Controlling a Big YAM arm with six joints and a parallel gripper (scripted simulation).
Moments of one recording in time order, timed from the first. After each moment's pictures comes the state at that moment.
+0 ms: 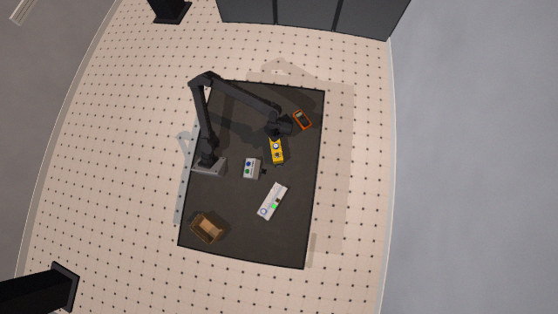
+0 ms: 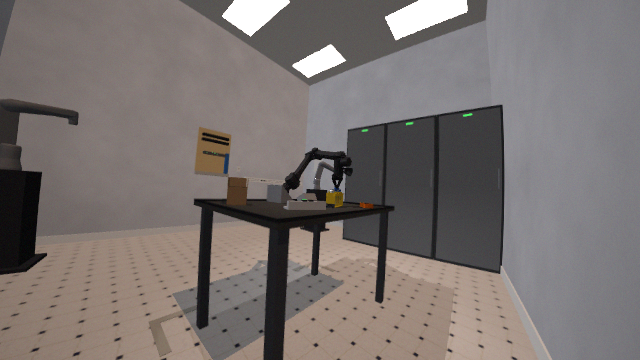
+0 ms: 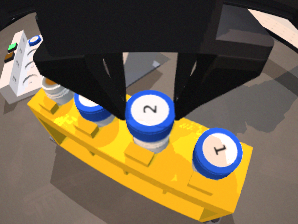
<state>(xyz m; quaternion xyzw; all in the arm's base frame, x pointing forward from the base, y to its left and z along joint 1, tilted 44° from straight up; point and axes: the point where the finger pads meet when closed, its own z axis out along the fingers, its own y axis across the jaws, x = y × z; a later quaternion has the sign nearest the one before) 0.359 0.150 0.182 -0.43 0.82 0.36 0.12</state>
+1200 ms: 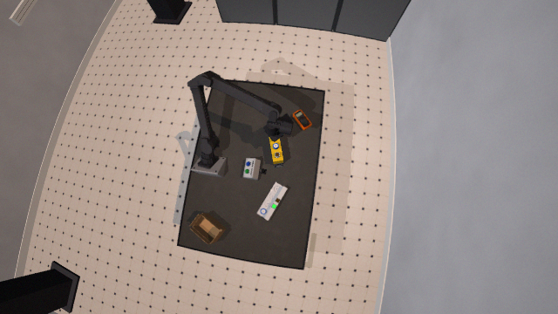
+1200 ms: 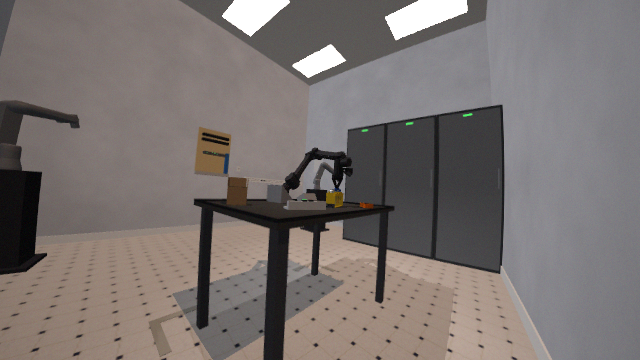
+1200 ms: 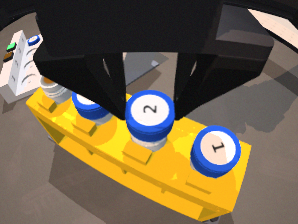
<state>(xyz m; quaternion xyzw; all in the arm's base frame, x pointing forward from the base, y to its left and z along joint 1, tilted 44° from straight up) 0.358 0.152 0.182 -0.43 0.82 0.36 0.11</state>
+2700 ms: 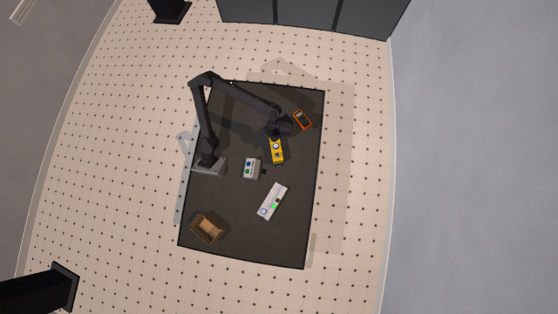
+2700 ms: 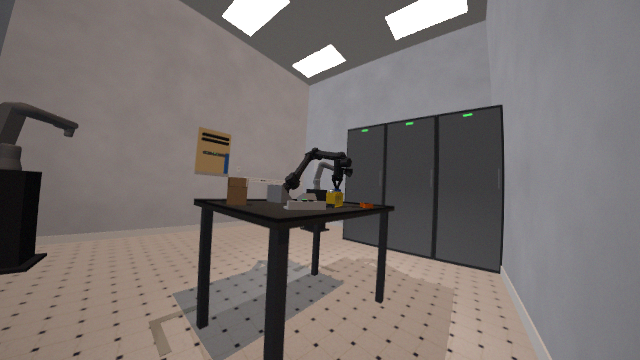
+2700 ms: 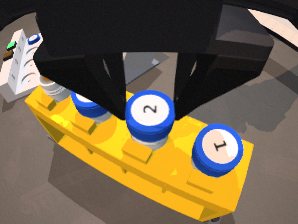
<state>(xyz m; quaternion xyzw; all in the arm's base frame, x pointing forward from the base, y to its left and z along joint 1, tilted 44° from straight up) 0.358 0.154 0.179 -0.43 0.82 0.36 0.12</state>
